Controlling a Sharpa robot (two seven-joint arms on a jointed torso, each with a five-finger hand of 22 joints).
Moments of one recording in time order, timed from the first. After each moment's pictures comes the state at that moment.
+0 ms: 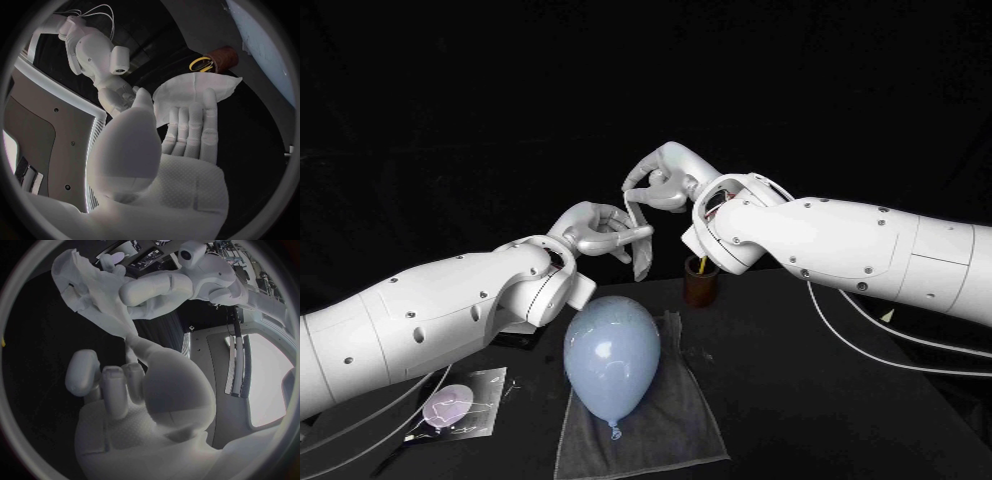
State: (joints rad) left arm 1.34 -0.61 -0.06 1.37 -0.49 -0.43 0.08; left_hand 1.45 -0.11 -0.10 0.29 0.05 0.62 0.18 0.61 0.75 0.59 0.15 1.11 0.40 0.74 0.10 1.22 0.53 0.17 0.98 0.19 0.61 0.30; right arm 1.51 -0.56 -0.12 1.40 -0.96 -0.57 -0.12; right_hand 1.28 0.00 0.51 -0.11 0.05 1.08 0.08 0.29 0.48 1.47 0.01 1.43 1.31 1.46 -0.05 1.53 1.31 0.10 1.32 0.06 1.22 1.27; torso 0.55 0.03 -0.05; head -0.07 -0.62
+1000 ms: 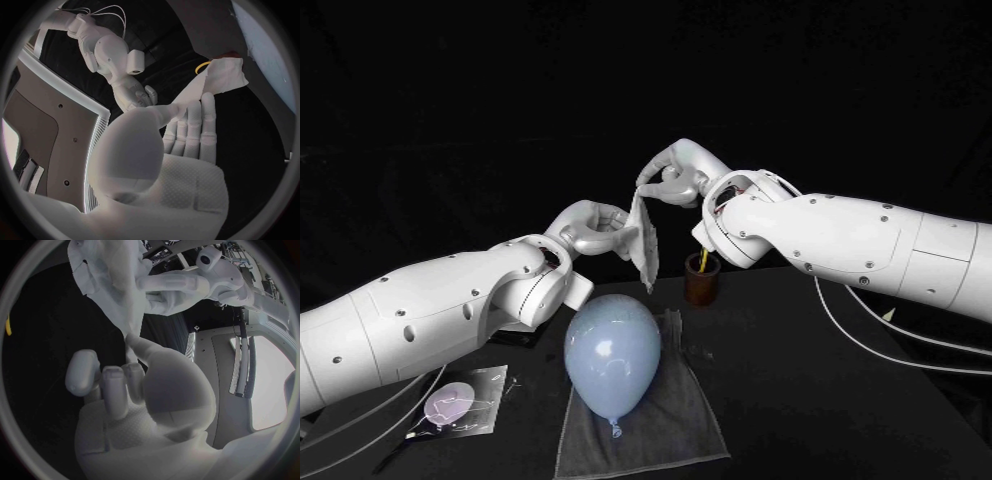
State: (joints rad) left arm 1.34 -0.63 -0.06 1.39 -0.45 -0.37 0.13; left_hand 1.44 -0.05 0.69 0.11 0.04 0.82 0.17 0.51 0.49 0.71 0.12 0.96 0.27 0.78 0.07 1.15 0.46 0.16 0.82 0.16 0.83 0.47; right arm 1.51 -0.57 -0.12 1.35 -0.97 -0.57 -0.12; right_hand 1.28 0.00 0.50 -0.11 0.04 1.08 0.08 0.28 0.48 1.47 0.01 1.43 1.31 1.47 -0.05 1.53 1.31 0.10 1.32 0.06 1.22 1.27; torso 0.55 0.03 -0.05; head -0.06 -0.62
